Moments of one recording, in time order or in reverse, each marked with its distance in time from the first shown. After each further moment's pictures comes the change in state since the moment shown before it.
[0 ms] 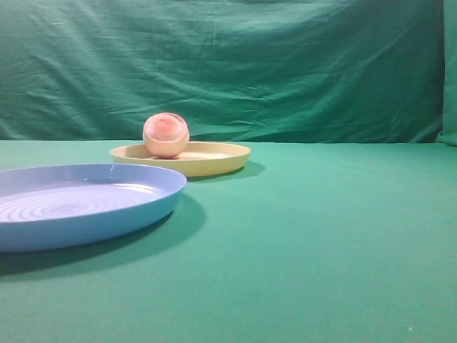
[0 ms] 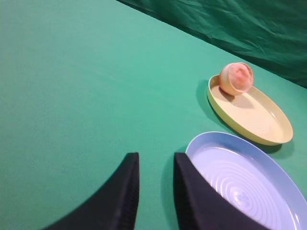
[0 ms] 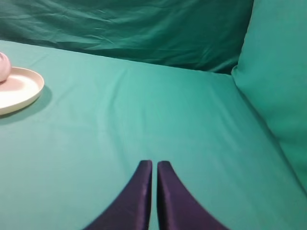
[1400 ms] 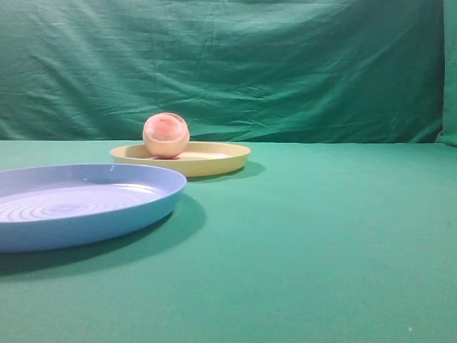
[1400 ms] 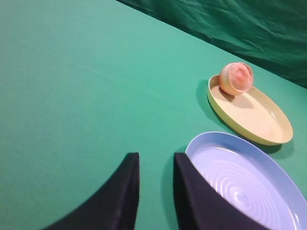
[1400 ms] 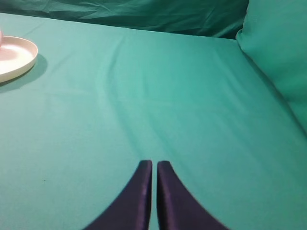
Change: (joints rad) left arm 0.000 0.000 0.000 0.000 0.000 0.000; right arm -0.016 -0.054 0.077 0.013 0.042 0.012
